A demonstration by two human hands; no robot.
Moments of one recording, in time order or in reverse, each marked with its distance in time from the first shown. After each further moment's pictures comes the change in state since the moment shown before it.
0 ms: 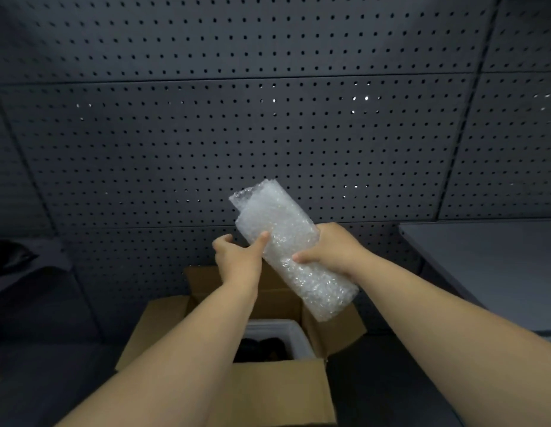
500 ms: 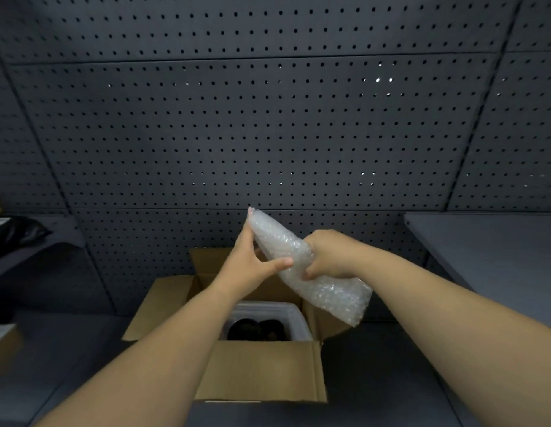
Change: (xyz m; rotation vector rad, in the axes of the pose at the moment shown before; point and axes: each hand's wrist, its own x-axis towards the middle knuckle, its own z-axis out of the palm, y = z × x) left_hand -0.012 -0.024 -0.025 0.313 -0.524 0.364; right_hand -0.010 0.006 0.001 -0.619 -0.287 -0.119
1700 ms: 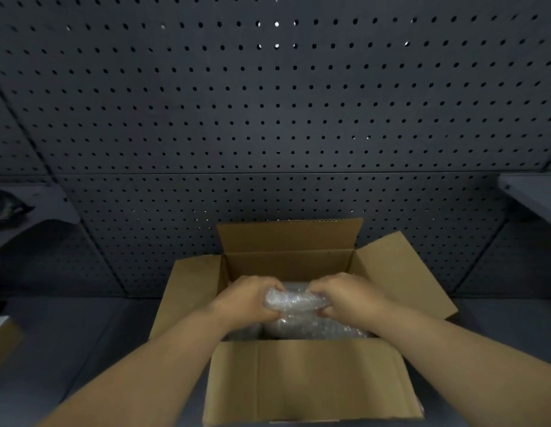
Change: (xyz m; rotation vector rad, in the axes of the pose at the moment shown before) left_hand 0.019 -0.148 -0.060 0.653 -0.490 -0.102; right_hand 0.084 -0.015 0.148 -0.062 -0.130 -0.098
